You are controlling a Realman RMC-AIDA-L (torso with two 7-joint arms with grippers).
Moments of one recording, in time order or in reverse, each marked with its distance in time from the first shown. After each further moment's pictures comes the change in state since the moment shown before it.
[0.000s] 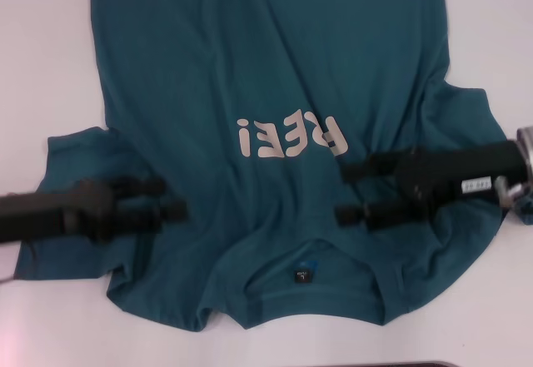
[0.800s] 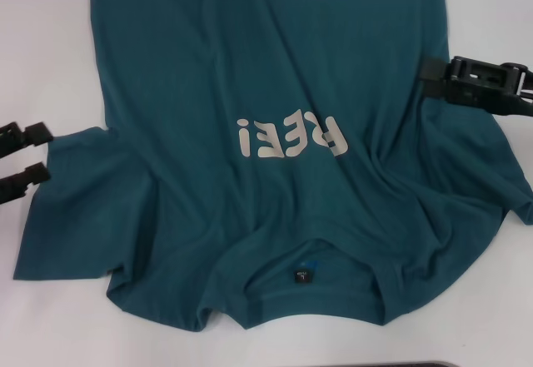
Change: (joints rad) left arm 0.035 0.128 -0.279 0.155 0.011 -0.123 -0.707; right arm -0.070 -0.061 0.297 0.036 0.135 0.005 0.506
